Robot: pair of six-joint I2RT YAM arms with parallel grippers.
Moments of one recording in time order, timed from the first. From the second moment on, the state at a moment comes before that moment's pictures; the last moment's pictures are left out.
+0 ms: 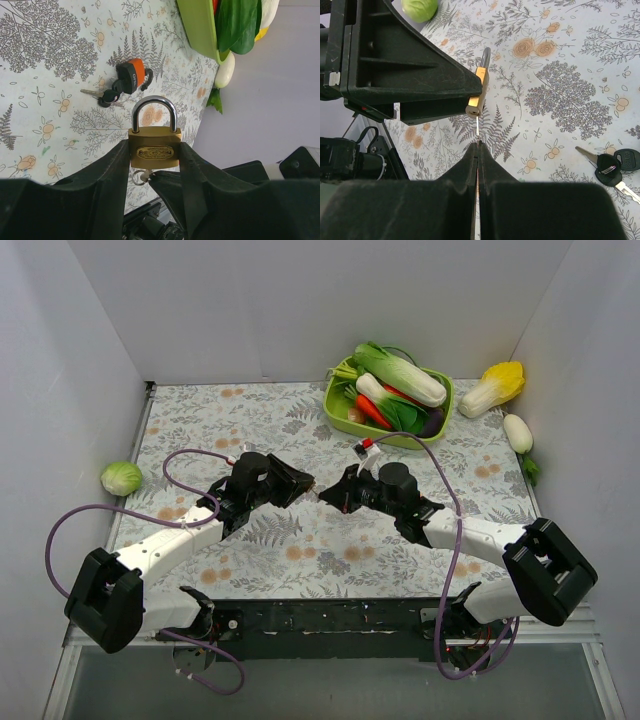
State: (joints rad) left arm -0.60 1.22 0.73 -0.03 0.02 -1.36; right arm 0.77 1.37 0.62 0.51 -0.28 0.57
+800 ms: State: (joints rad) left arm -0.60 1.22 0.73 -0.03 0.02 -1.36; right arm 0.76 1.37 0.63 0.51 -0.28 0.57
